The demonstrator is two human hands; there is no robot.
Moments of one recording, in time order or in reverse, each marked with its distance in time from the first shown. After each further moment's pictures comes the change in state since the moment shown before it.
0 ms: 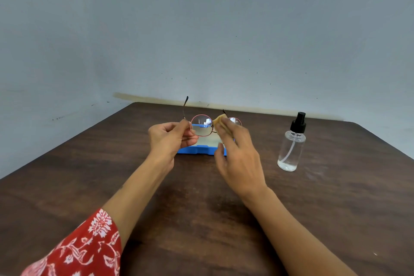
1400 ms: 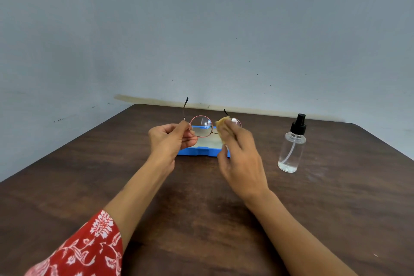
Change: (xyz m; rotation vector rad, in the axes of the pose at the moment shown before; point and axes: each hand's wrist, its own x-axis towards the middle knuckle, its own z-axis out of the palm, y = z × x) left_hand -0.001 0.001 0.000 -0.029 -0.003 -0.002; right_hand -0.002 0.001 -0.003 0.041 0.032 0.008
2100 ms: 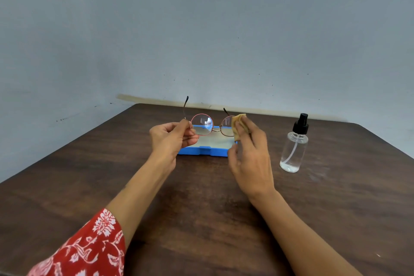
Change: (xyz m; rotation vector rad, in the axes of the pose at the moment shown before) left_hand 0.003 0.003 0.000 -0.003 0.013 -0.006; right_hand 0.001 0.009 -0.003 0.049 0.043 0.157
